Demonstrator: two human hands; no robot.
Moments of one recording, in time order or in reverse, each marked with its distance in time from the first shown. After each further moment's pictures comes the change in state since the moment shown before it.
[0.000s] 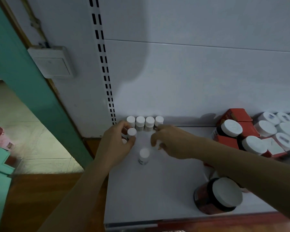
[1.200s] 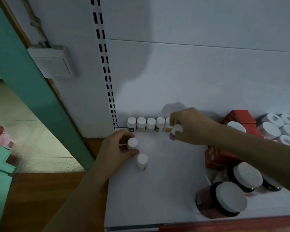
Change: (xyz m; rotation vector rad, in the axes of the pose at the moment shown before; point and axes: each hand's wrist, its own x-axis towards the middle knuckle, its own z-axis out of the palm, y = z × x) left_hand -0.016 -0.020 0.003 -0.262 -0.062 0.006; right_hand -0.011 0.022 -0.048 -0.049 0.118 0.218
